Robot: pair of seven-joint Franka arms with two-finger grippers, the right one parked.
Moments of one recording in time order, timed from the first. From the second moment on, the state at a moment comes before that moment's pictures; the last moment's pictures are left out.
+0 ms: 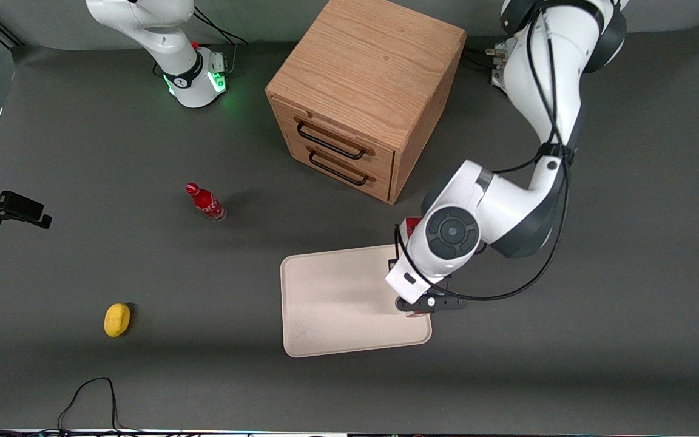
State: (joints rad) arm -0.42 0.90 -0.18 -0.92 0.08 1.77 -0.61
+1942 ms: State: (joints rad) arm -0.43 0.59 -0.19 -0.94 0.15 1.48 -0.62
